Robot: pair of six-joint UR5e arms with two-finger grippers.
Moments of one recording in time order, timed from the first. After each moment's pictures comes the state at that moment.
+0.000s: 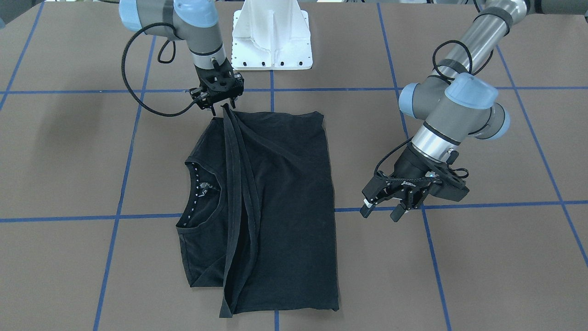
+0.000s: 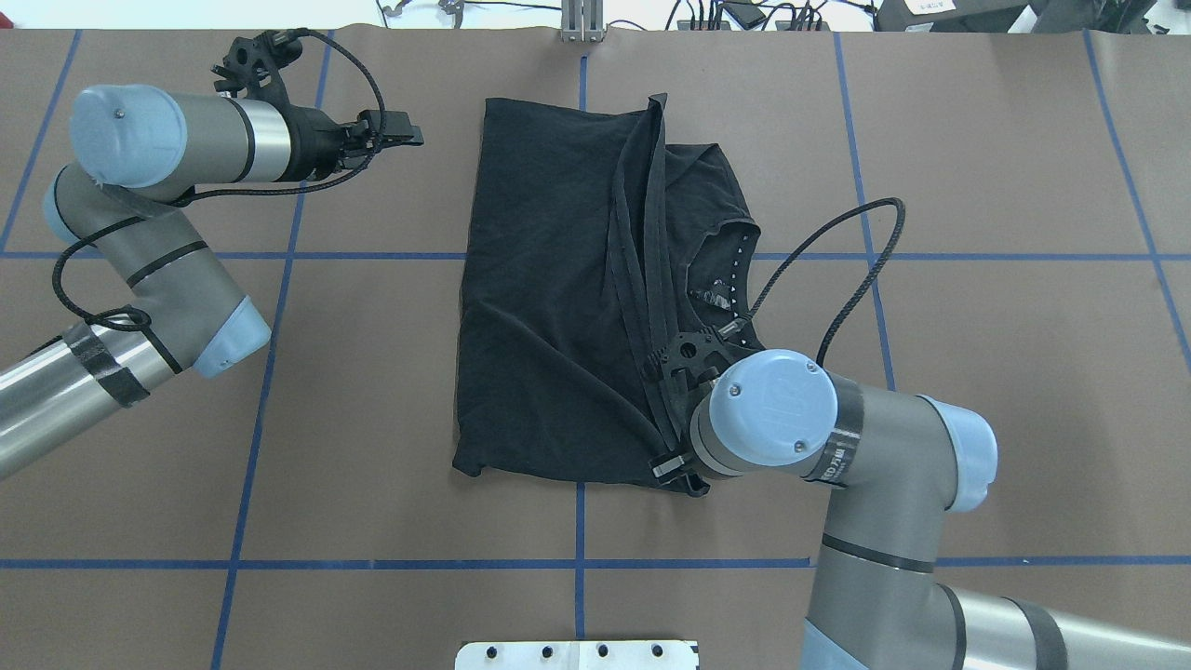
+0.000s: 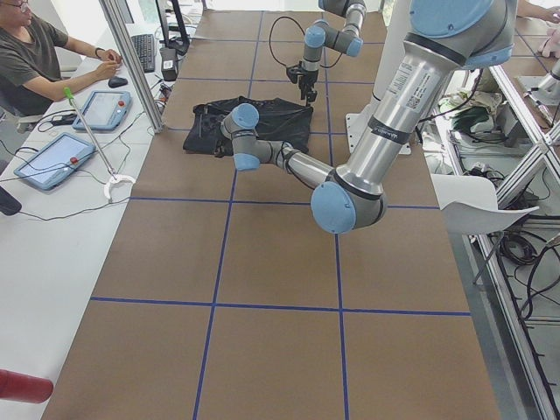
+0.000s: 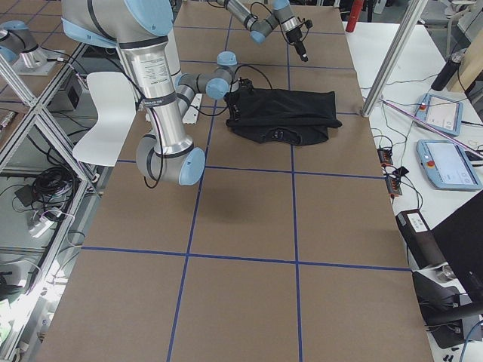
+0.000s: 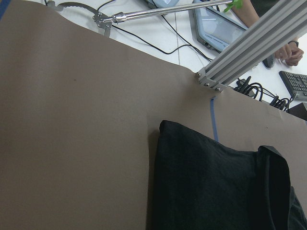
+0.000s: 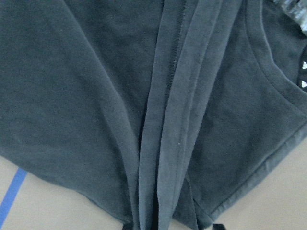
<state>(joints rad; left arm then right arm) -0.84 -2.09 -1.37 -2.60 -1.83 -1.38 0.35 -1.11 1.89 -1.59 1.74 0.87</state>
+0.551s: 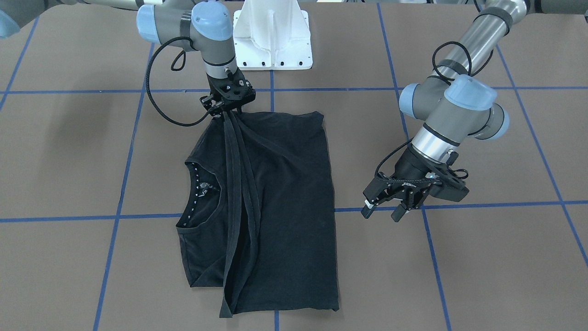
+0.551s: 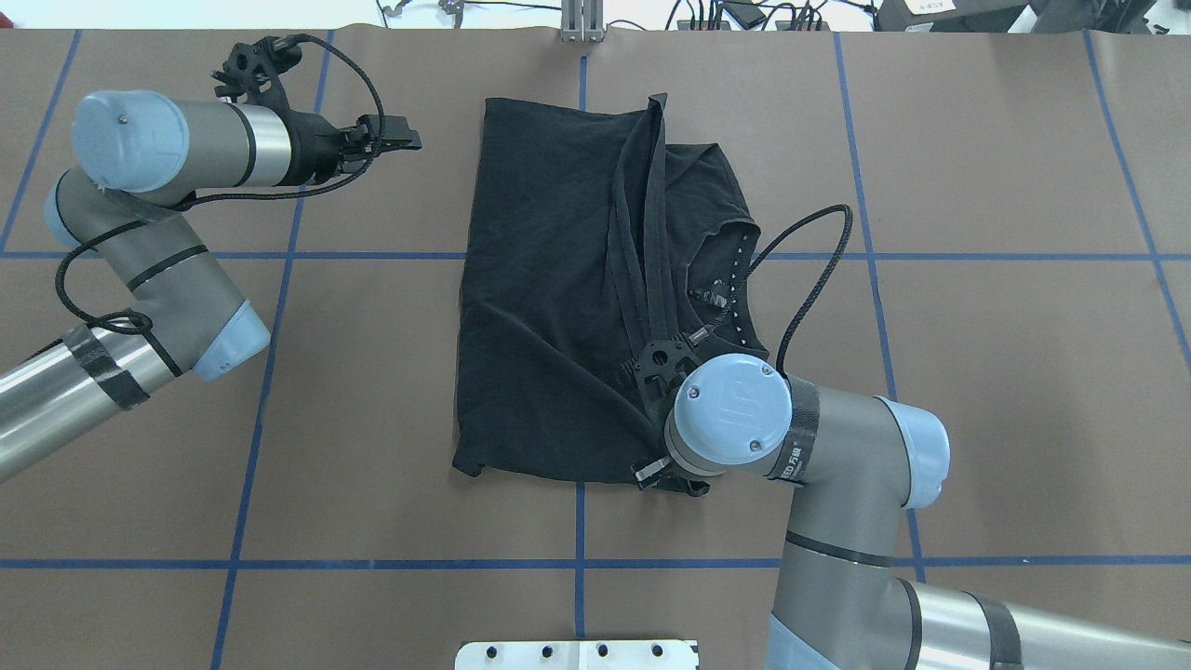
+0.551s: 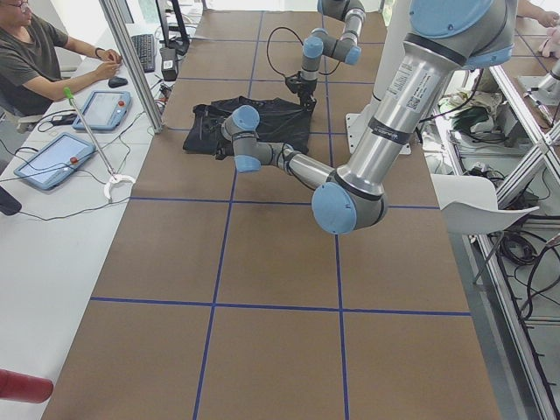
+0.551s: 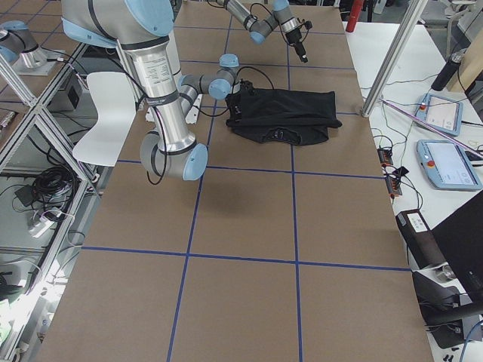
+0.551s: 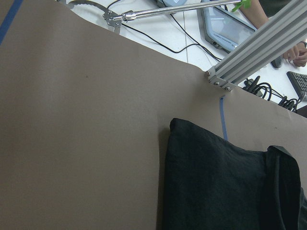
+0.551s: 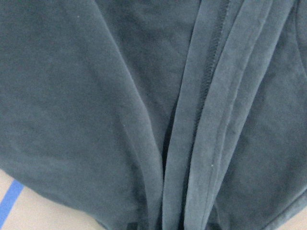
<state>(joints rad) -0.83 -2.09 -1.37 -2.60 -1.82 -1.38 0.34 -1.07 1.84 -1.59 1.74 0.84</state>
